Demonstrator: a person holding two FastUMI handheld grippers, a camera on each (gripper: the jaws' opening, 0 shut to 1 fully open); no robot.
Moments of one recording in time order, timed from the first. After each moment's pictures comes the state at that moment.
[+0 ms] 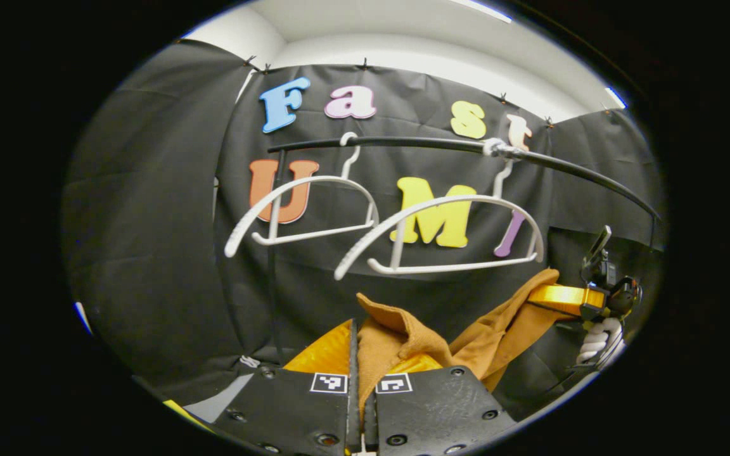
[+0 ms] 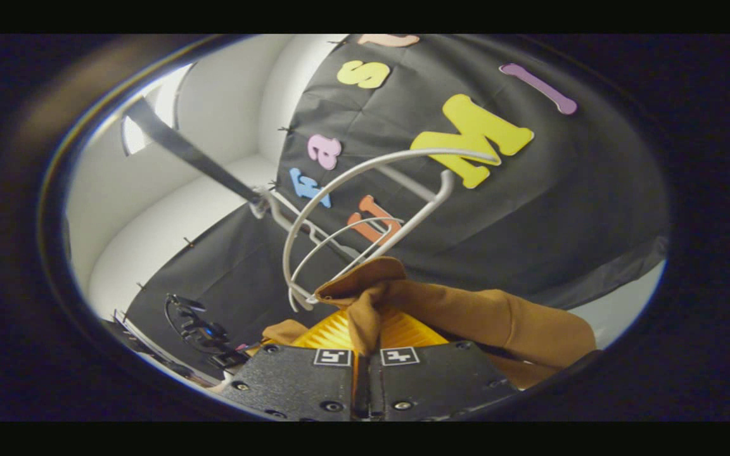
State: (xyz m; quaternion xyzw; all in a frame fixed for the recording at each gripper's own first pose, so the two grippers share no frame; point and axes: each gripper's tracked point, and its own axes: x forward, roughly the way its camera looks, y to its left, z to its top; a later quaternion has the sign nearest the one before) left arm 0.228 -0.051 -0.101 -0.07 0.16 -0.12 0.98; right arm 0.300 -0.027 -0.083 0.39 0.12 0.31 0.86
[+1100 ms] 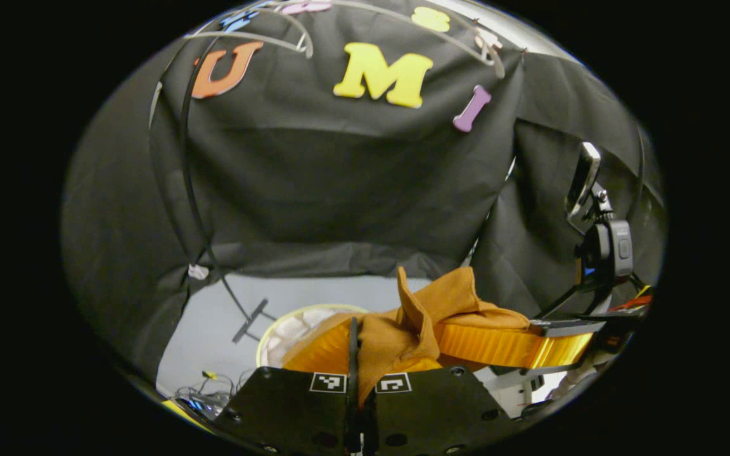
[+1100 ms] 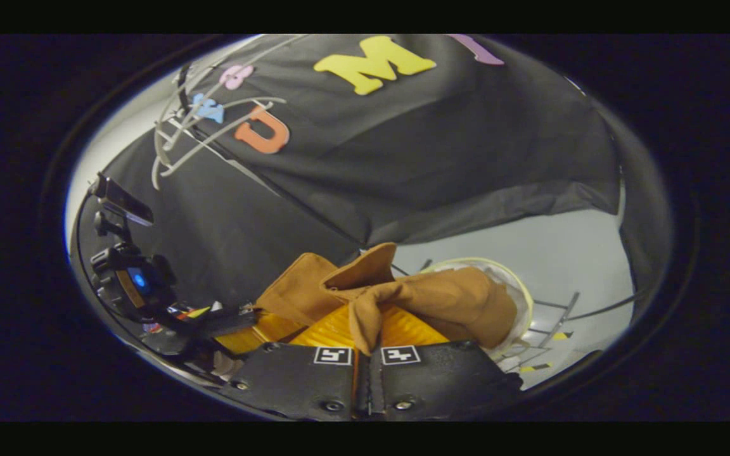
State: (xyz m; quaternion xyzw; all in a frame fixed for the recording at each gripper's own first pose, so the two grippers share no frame) left arm 0.096 -0.153 -0.394 -0.05 0.44 -0.20 0.87; right arm 0.211 0.023 -0.415 0.31 0.41 0.10 0.85
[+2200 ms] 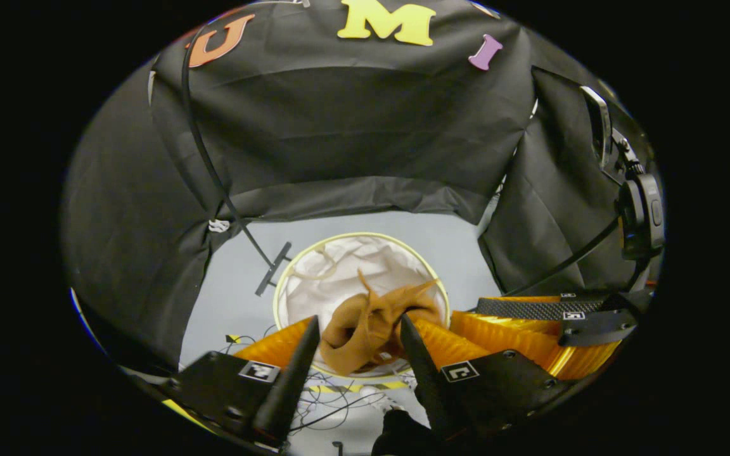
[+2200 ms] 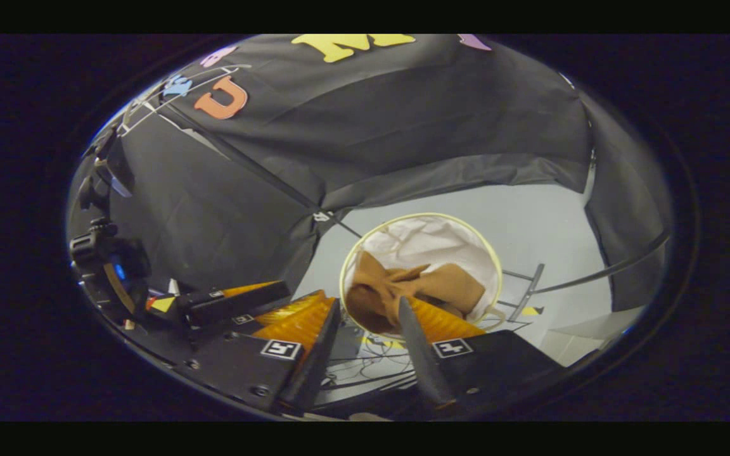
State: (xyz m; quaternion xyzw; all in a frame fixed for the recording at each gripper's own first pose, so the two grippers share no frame) left arm 0.060 -0.139 -0.431 0.02 0.52 -0.16 0.84; right arm 0.182 0.017 -0.470 0.26 0.47 0.05 0.84
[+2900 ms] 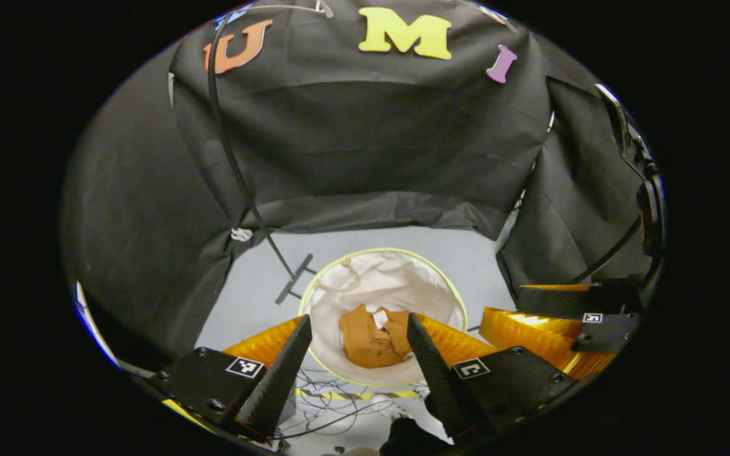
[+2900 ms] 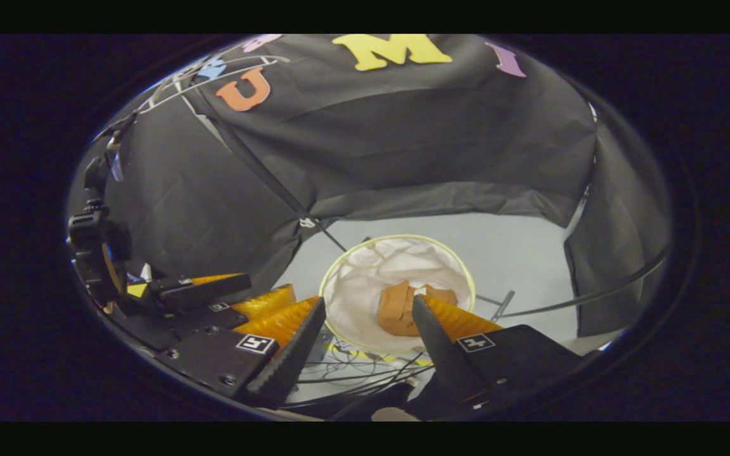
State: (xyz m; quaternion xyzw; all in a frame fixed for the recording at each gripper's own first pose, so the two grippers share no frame) left arm 0.084 -0.102 -0.396 0.03 0.47 -0.12 0.87; right arm 0.197 0.005 -0.423 0.16 0.43 0.04 0.89
